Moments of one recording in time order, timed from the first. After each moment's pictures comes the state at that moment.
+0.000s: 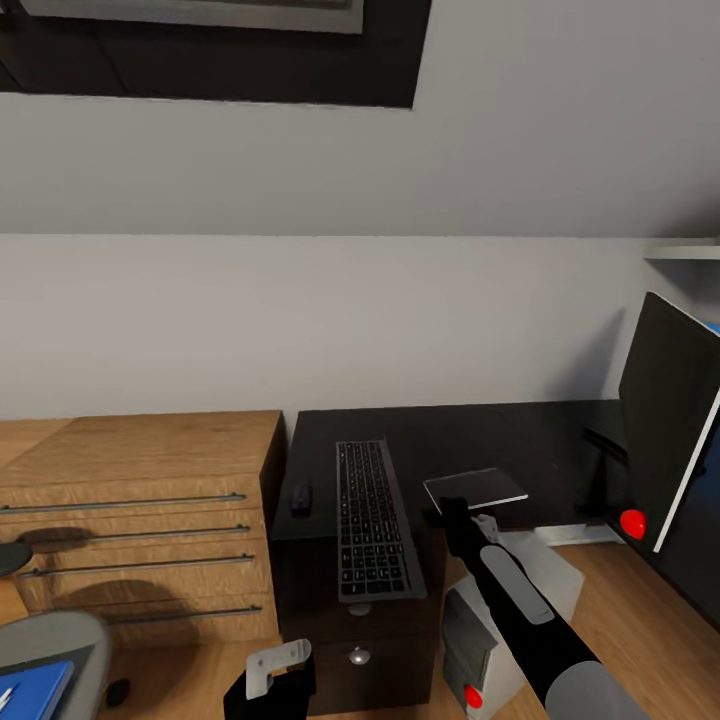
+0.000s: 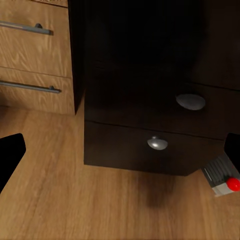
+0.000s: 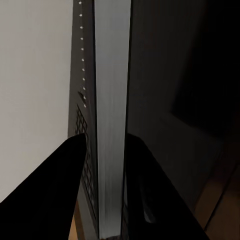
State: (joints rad) left arm 0.12 -0.05 -0.44 -1.48 0.36 0.25 0.57; right arm -0.53 -0.03 0.27 -0.90 -1.60 -0.08 -0.21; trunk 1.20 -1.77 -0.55
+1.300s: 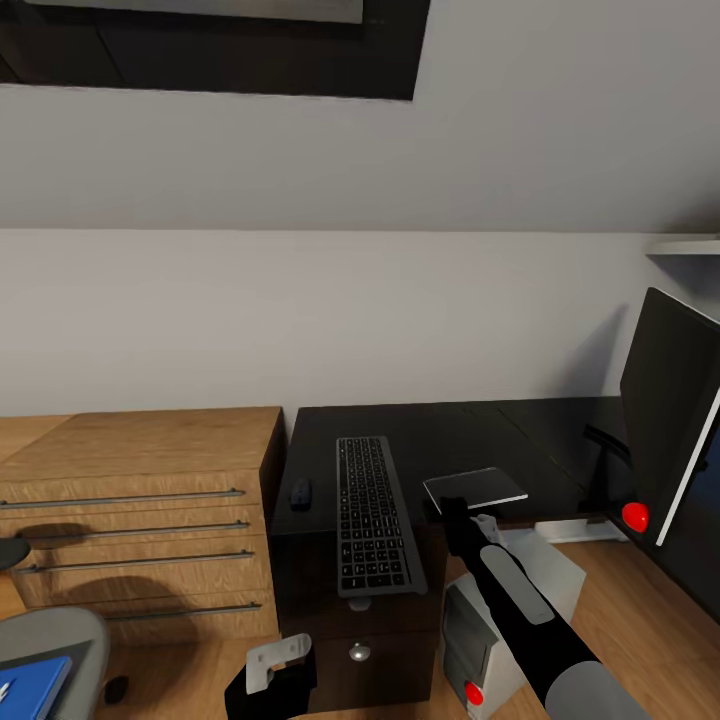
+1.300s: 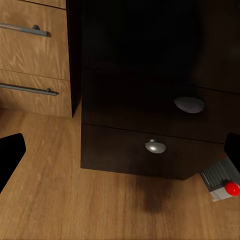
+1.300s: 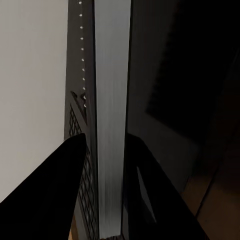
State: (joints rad) left arm 0.12 -0.05 -0.44 -1.50 0.36 0.25 0.57; right arm -0.53 -0.03 0.27 -0.90 -1.60 -0.08 -0.21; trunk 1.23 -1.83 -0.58
